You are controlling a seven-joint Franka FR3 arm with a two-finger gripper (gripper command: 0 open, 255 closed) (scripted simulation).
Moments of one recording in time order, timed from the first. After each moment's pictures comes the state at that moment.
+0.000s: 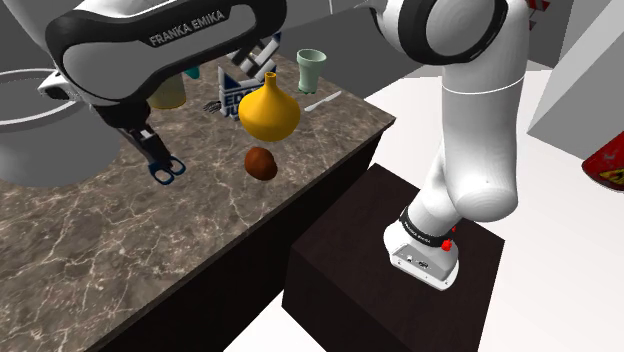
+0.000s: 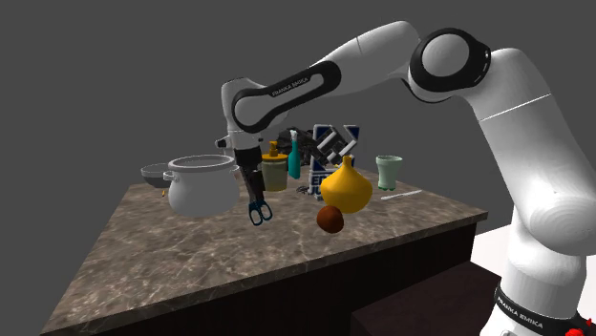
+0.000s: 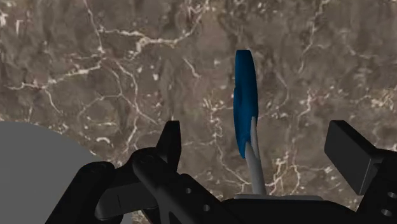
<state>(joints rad) 0.45 0.49 0.27 -1.49 -0.24 1.86 -0.75</state>
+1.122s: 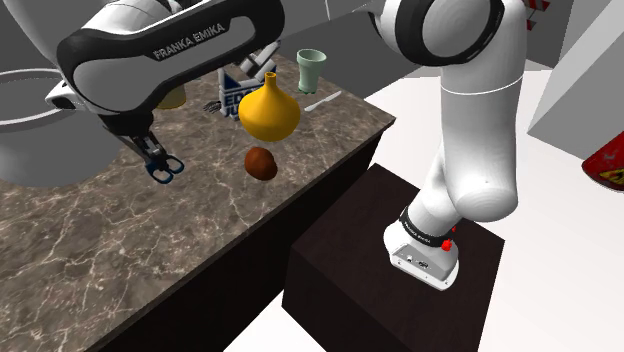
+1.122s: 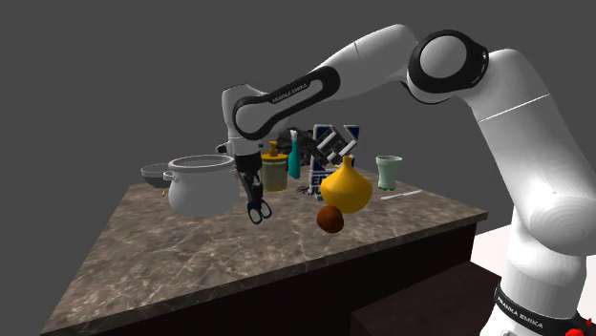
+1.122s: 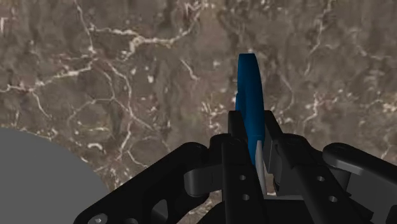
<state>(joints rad) 0.45 0.50 0.27 -1.51 -0.24 1.90 -0.74</state>
